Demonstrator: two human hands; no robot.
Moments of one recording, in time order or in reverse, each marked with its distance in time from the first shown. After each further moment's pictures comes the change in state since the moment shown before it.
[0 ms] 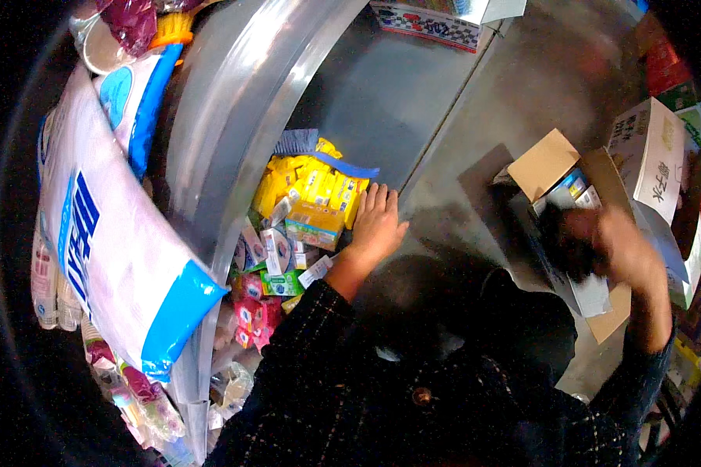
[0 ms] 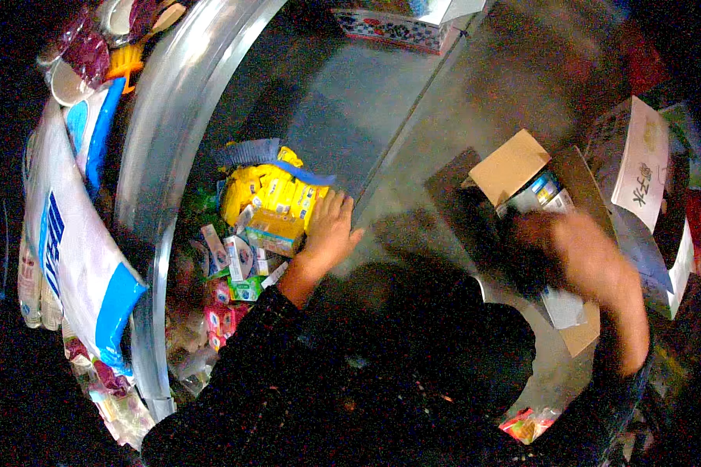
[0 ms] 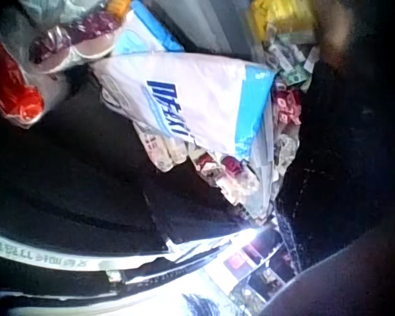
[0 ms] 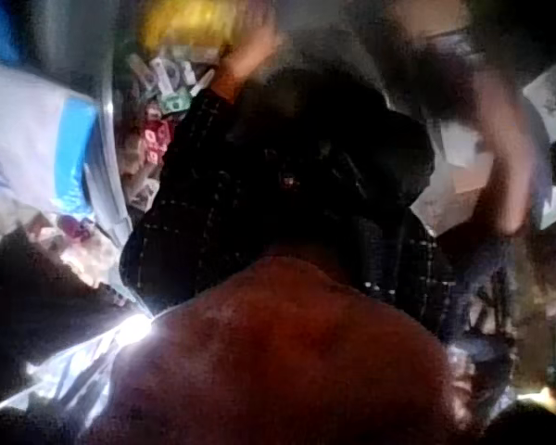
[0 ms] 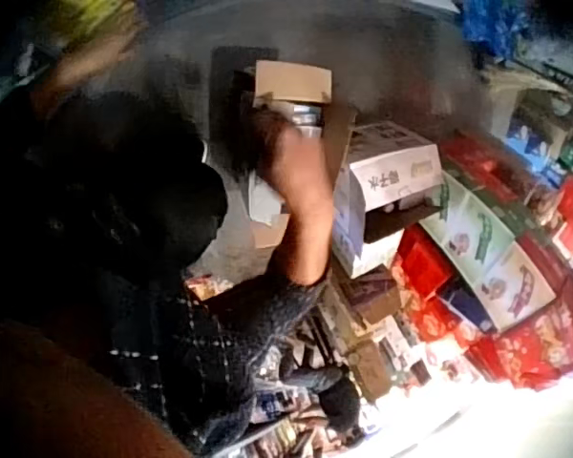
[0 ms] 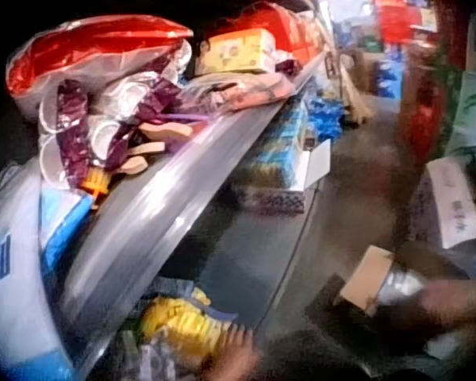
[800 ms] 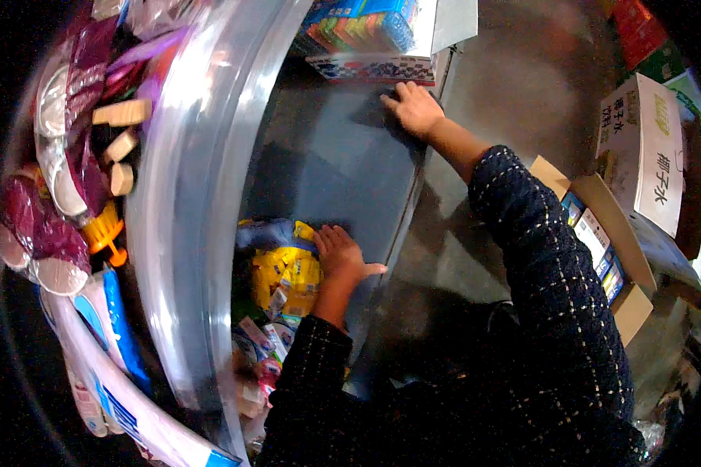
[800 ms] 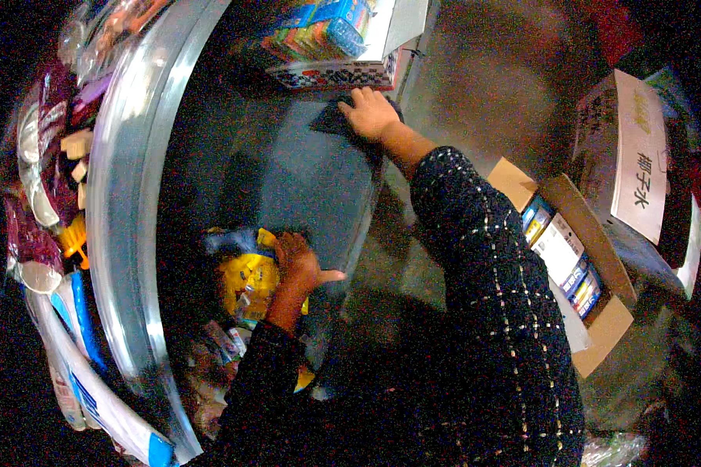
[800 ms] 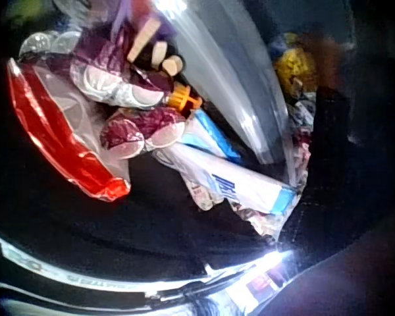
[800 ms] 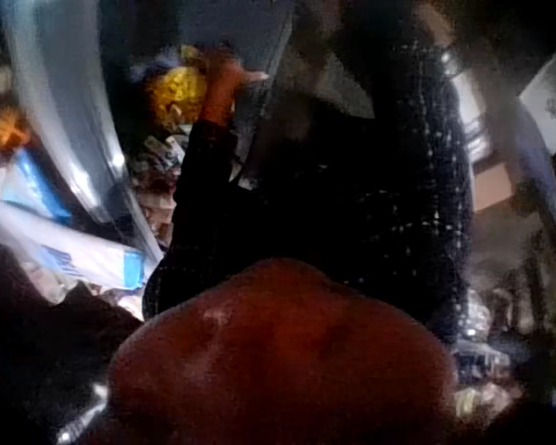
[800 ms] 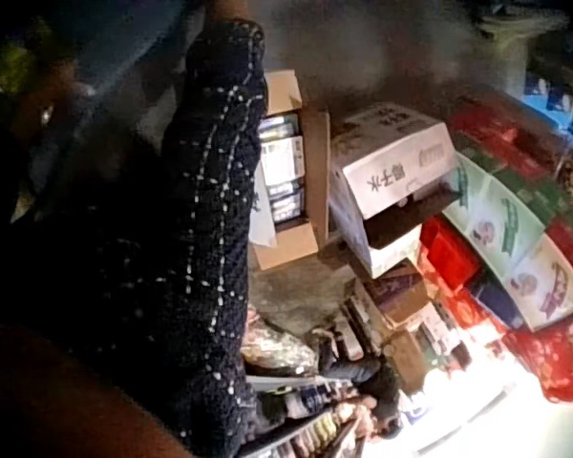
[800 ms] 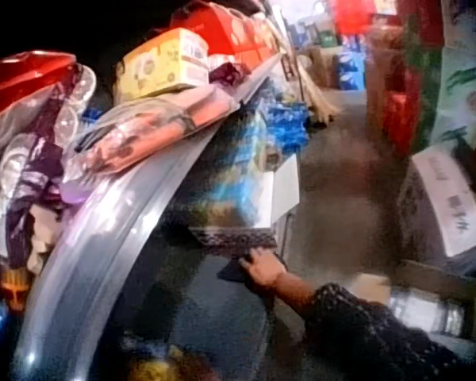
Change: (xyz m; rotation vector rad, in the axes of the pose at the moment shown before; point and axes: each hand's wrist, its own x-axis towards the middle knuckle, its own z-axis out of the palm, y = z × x) left_hand 0.088 -0.050 -0.005 0.446 -0.372 -0.319; right_hand 0.387 0.163 0.037 -0.349 0.852 -0.092
